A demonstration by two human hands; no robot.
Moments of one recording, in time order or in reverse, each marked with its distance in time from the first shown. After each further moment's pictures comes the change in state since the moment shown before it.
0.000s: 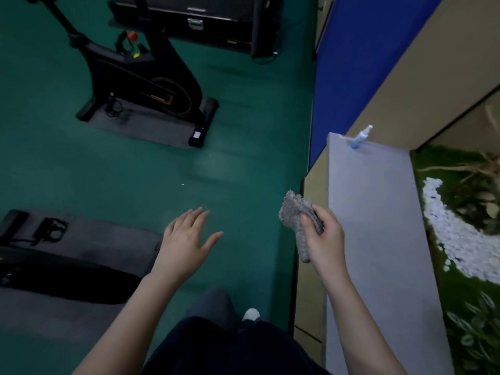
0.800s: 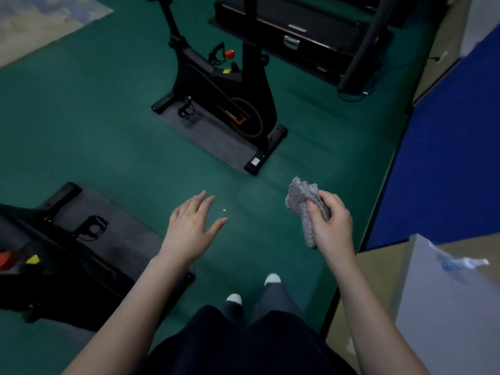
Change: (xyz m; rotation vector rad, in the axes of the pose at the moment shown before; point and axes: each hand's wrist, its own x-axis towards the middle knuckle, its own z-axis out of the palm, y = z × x) left_hand 0.230 -0.155 -0.103 -0.092 0.123 -0.343; right_hand 0.268 -0.134 0.234 -0.109 -0.303 -0.264
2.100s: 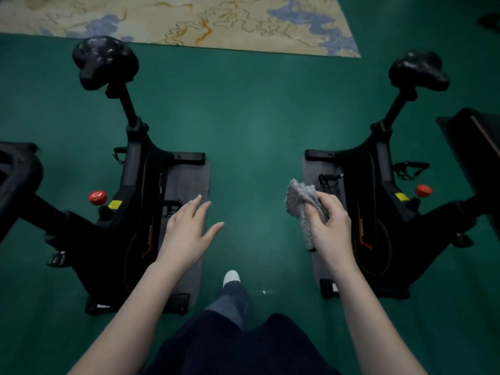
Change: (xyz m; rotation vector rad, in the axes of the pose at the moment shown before) left_hand 0.197 -0.150 -0.092 -0.232 0.350 -0.931; right_hand 0.337 -0.180 0.330 0.037 -0.850 -0.548
